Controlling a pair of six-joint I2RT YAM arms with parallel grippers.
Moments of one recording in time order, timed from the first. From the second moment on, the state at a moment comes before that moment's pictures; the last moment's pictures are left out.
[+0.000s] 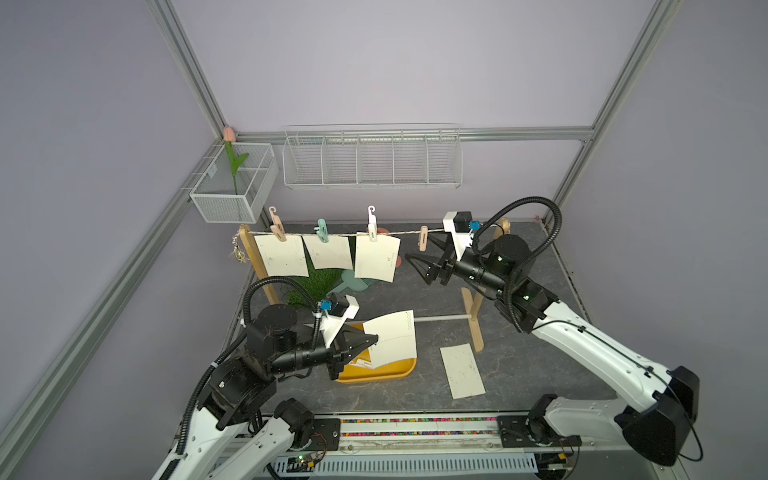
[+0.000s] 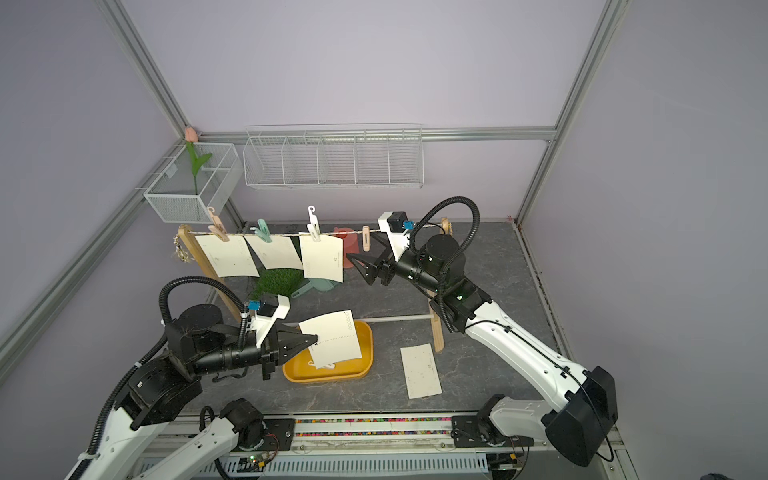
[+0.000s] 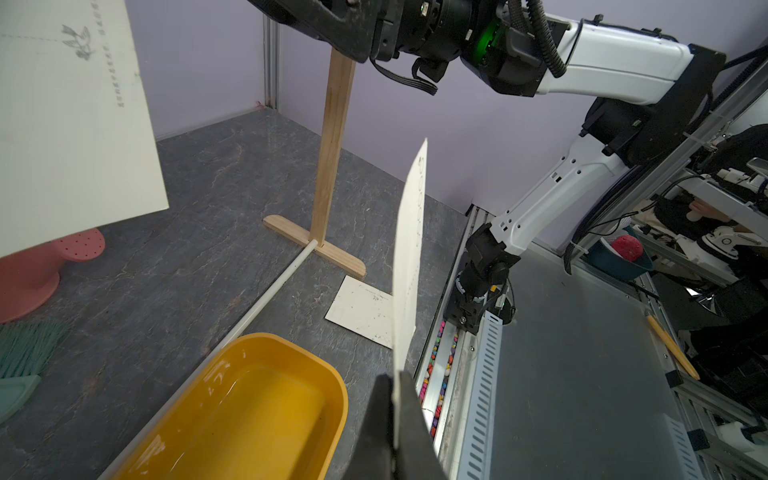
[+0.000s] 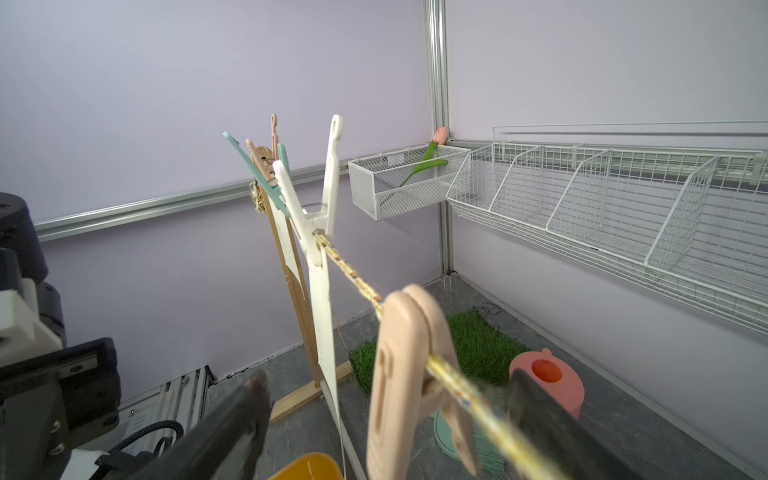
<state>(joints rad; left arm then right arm) -0.65 0.60 0.94 -0.69 0.64 -0.09 0.70 1.27 1.14 0.21 -0.41 0.17</state>
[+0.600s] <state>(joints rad) -0.65 0.60 0.94 -0.69 0.65 -0.09 0.64 1.33 1.17 0.34 -0.55 0.28</state>
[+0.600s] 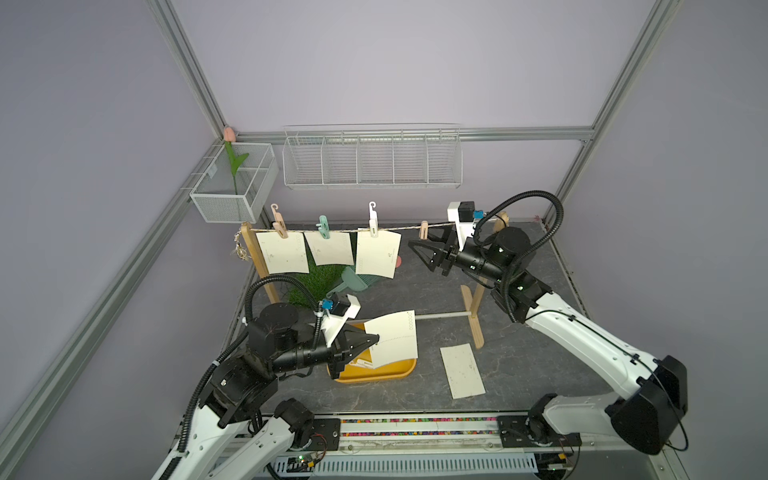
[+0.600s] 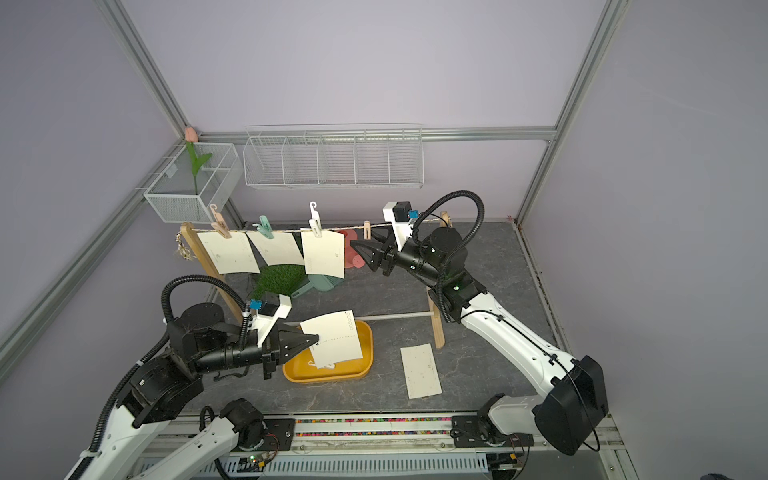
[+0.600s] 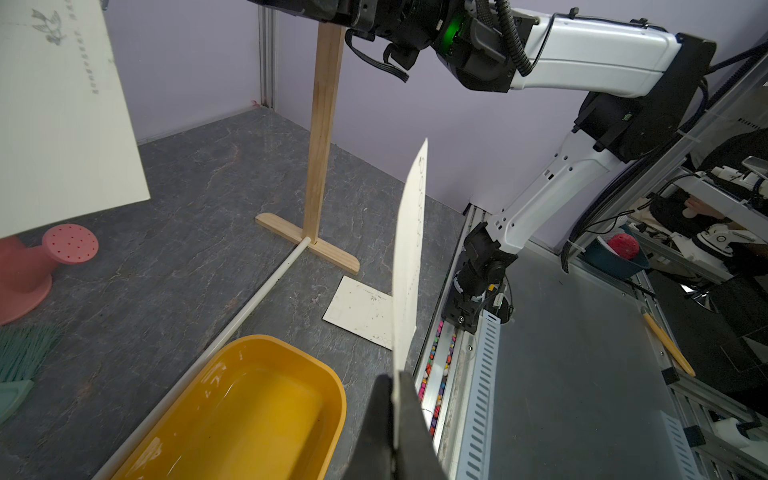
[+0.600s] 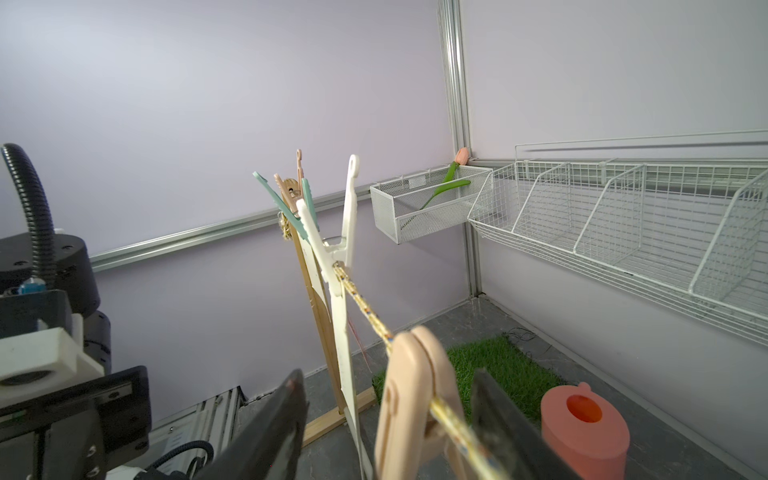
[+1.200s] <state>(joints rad) -0.65 0.59 0.94 -0.67 0.64 -0.10 0.64 1.33 1.17 0.32 -0.59 0.25</state>
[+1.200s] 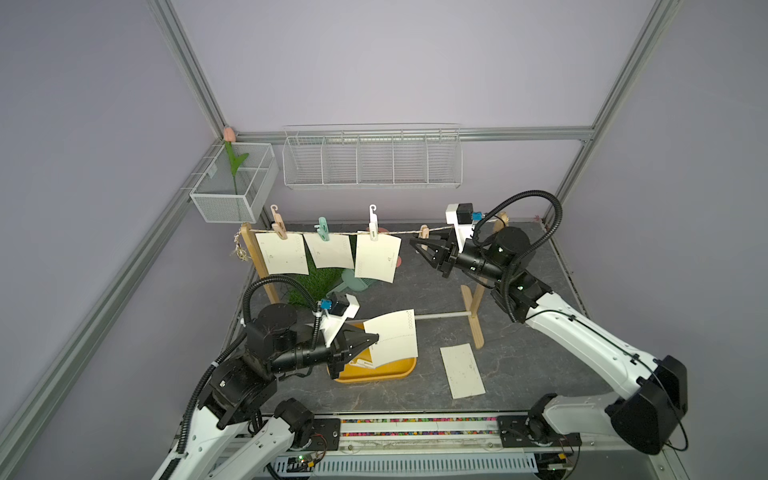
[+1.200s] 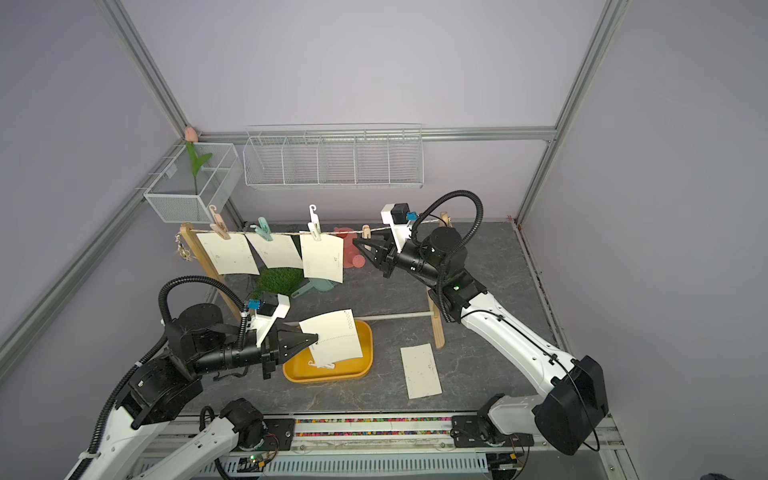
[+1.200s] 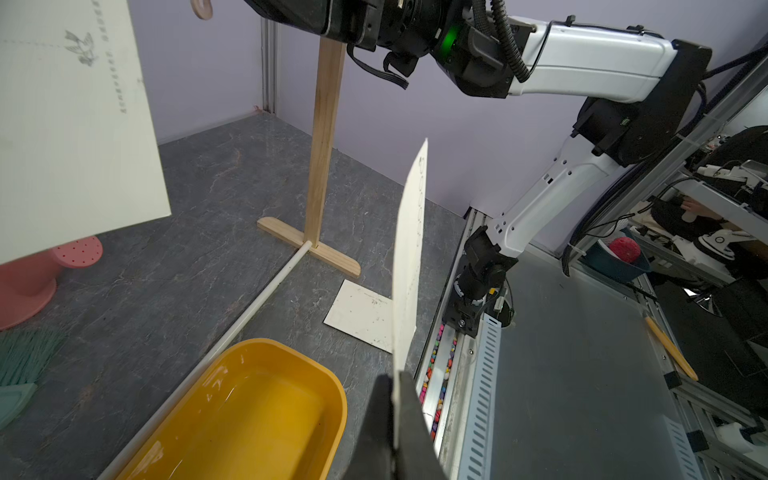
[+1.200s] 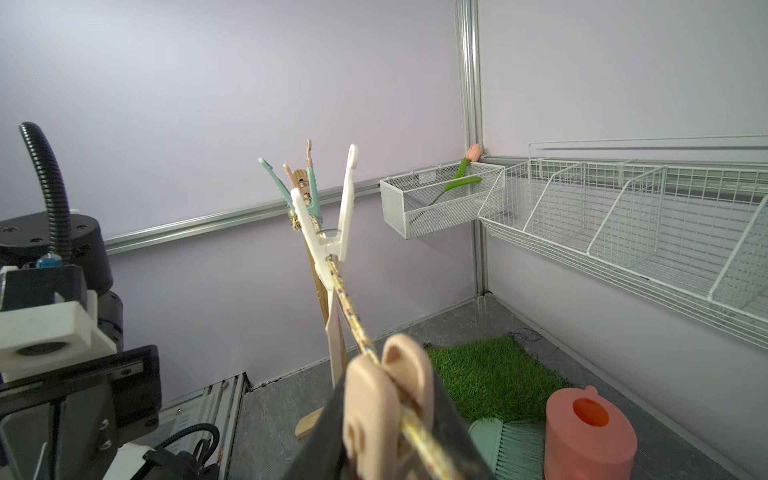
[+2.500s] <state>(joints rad) -0.65 0.59 1.03 -0.58 0.55 -0.13 0.69 1.36 1.37 -0.16 -0.26 -0.03</state>
